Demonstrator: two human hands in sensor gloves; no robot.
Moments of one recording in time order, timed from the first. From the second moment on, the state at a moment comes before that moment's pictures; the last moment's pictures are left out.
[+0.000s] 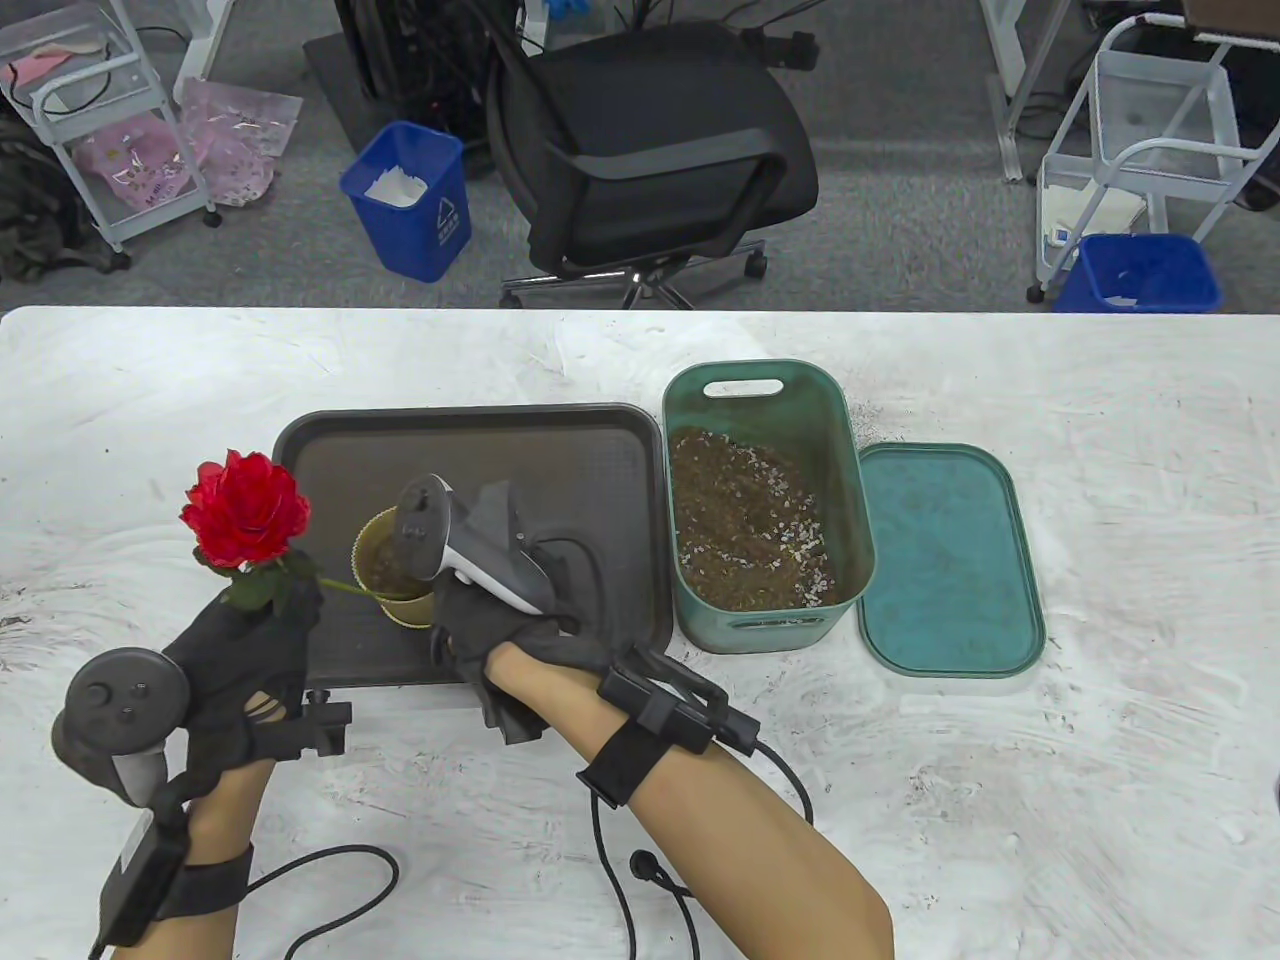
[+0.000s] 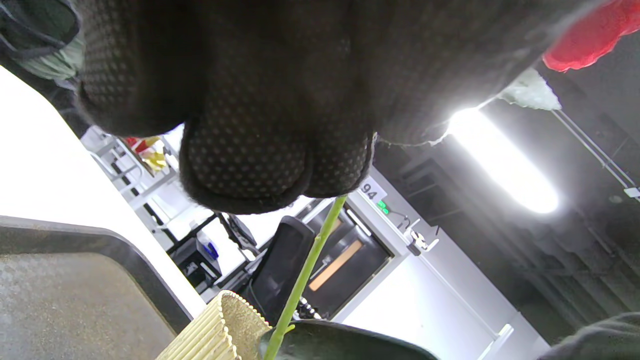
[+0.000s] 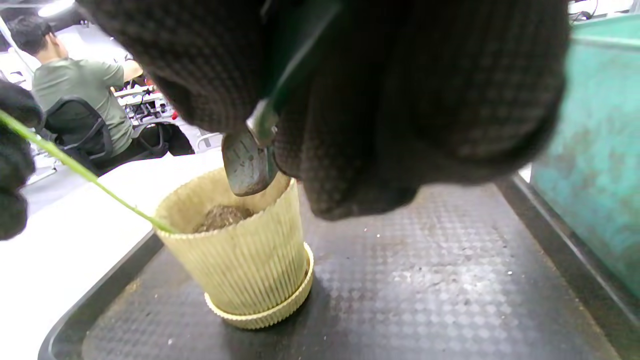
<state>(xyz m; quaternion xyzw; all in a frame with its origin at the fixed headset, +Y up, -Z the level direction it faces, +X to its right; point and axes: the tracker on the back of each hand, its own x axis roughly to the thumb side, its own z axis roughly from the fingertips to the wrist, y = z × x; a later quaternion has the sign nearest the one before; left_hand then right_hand) -0.362 -0.664 -0.204 0.24 0.06 0.41 0.88 -0.118 -0.593 -0.277 0.09 0.12 0.98 0.12</state>
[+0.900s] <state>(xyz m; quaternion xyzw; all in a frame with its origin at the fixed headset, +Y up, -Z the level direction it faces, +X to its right) -0.361 -0.663 -0.204 0.24 0.06 0.41 0.88 0.123 -0.600 -0.358 -0.24 0.22 0.93 0.15</state>
